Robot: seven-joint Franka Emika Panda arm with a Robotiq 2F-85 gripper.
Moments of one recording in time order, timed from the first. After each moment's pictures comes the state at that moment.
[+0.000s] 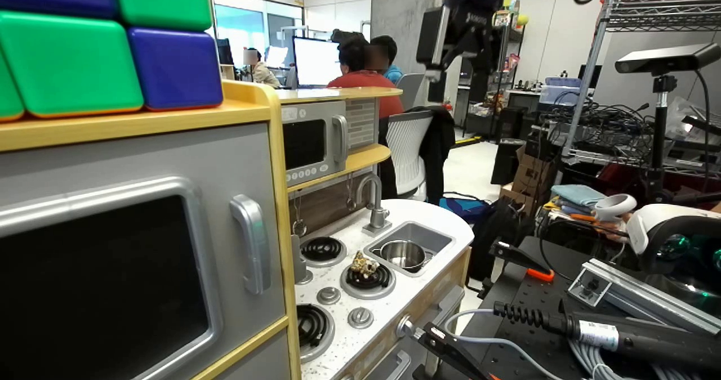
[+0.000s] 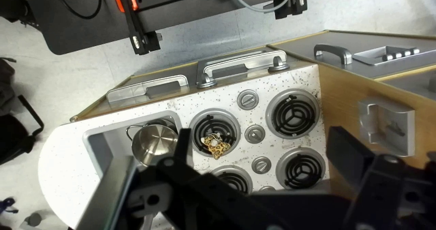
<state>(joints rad) -0.02 -0.34 0.02 -2.49 0.03 2.14 0.18</state>
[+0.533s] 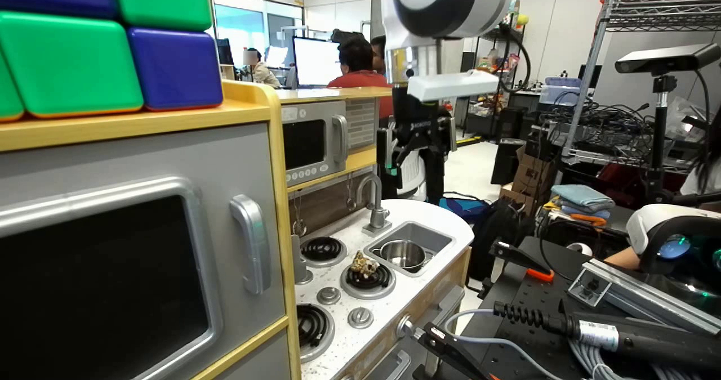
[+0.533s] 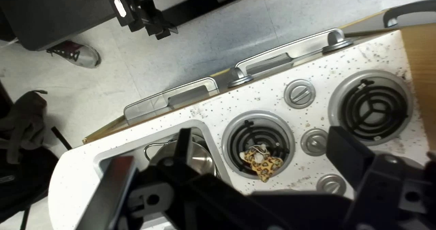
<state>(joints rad) -0.03 0.17 0.00 -2.29 -0.10 2.34 0.38</state>
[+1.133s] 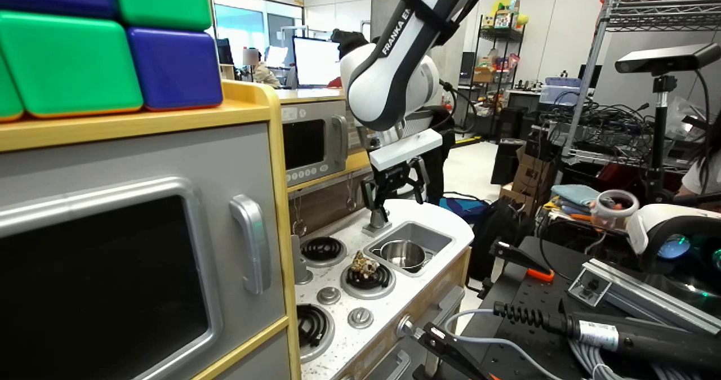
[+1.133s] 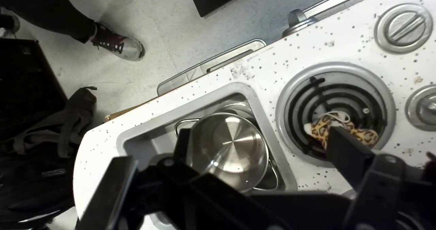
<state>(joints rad) 0.06 0.66 -0.15 -1.86 -0.22 2.29 0.51</state>
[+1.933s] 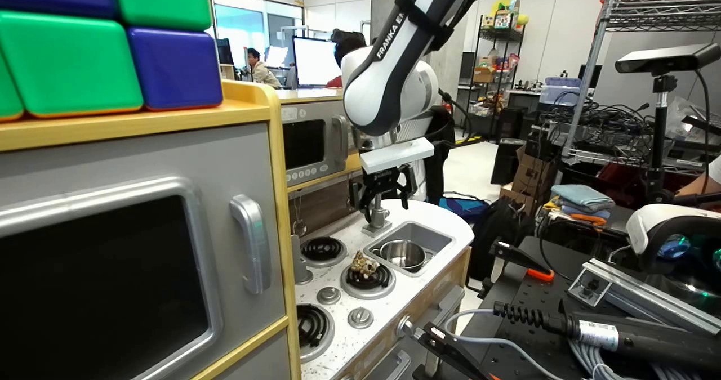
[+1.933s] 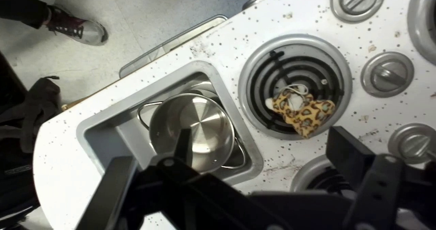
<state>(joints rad) 0.06 0.68 -0.14 -1.88 -0.14 2.43 0.50</state>
